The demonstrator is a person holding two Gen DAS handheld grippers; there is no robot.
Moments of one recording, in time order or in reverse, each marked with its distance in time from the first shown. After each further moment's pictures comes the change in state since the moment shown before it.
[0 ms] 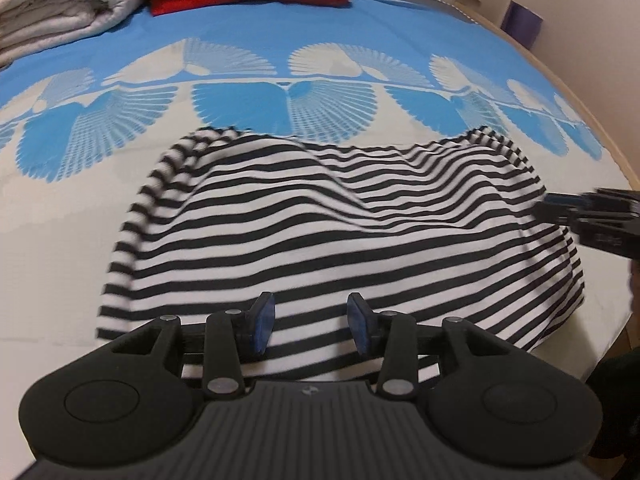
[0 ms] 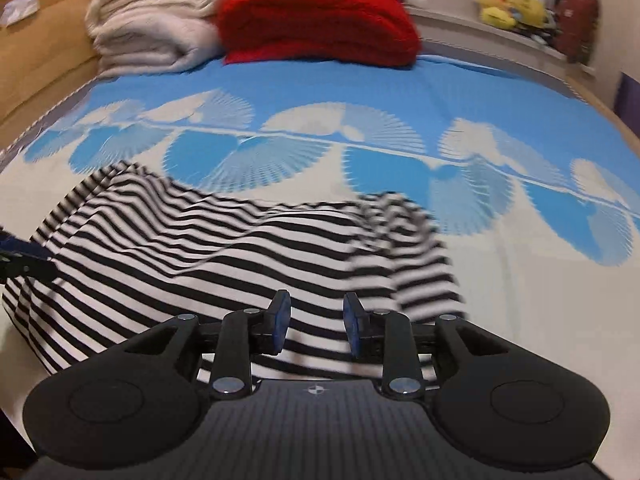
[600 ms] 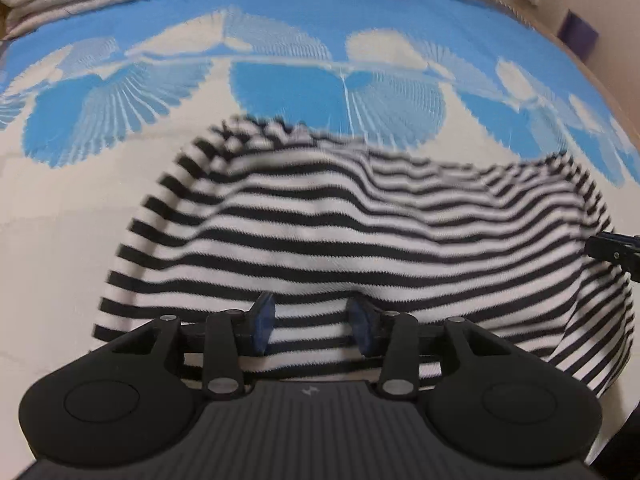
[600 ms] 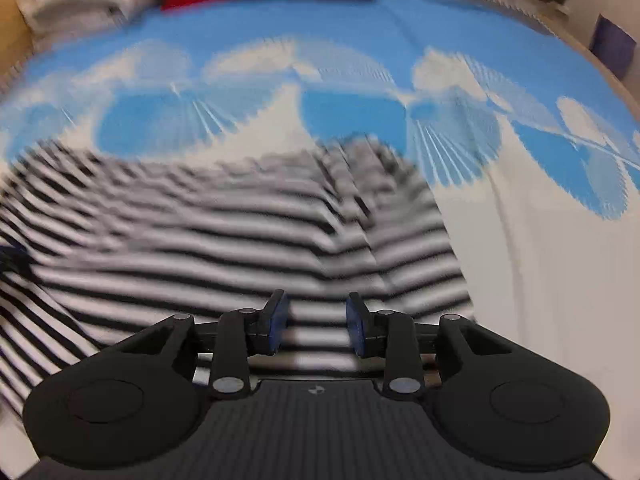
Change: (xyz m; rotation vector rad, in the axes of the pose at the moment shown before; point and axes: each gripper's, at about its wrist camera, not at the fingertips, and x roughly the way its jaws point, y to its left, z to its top) left arm 0.052 0.028 0.033 -0.125 0.026 0.104; right arm 0.050 -0.007 0.018 0.129 0.124 -0.076
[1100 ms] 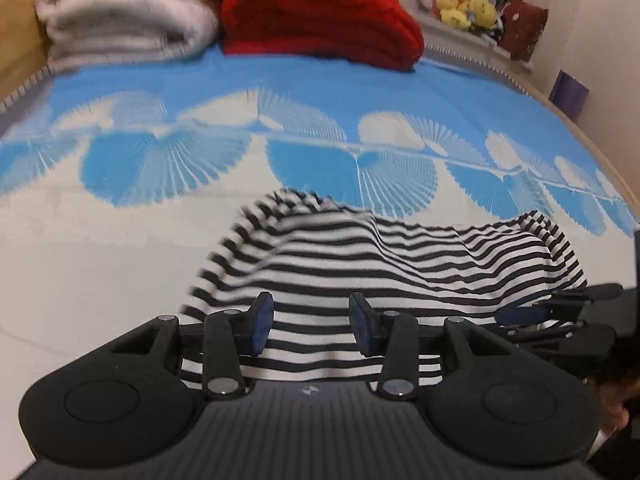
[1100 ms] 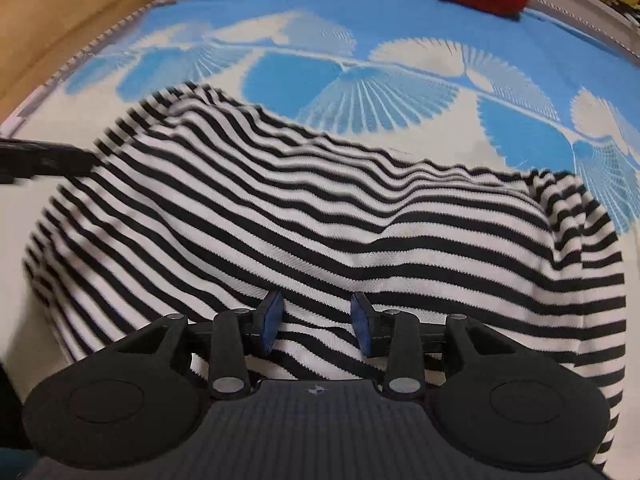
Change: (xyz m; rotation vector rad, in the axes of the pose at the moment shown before) left arm -0.087 0.017 -0.028 -0.012 -0.234 0.034; right arm 0.031 0.088 -0.009 -0.231 0.082 0.206
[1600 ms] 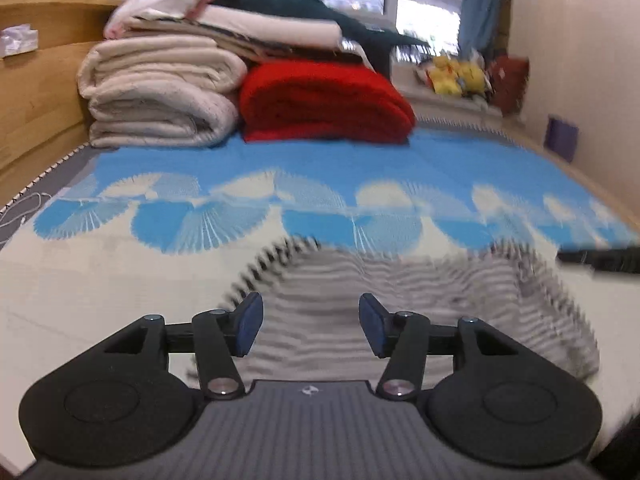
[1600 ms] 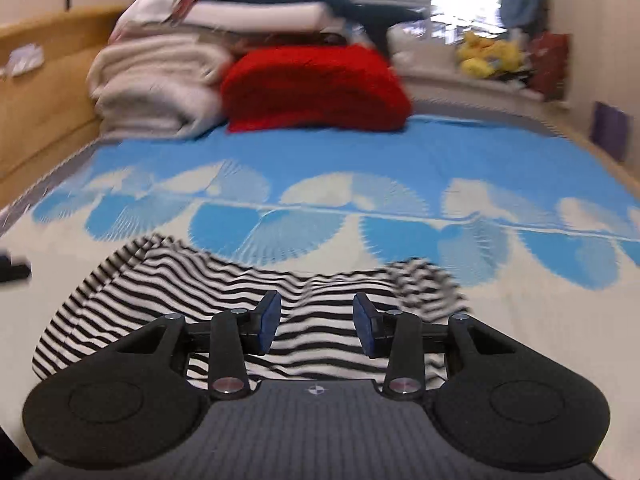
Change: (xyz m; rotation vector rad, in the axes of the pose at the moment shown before) left arm -0.096 -0.033 -0.068 0.043 -0.227 0.065; right arm -0.141 -0.005 -0.049 0.163 -0.426 -0.217
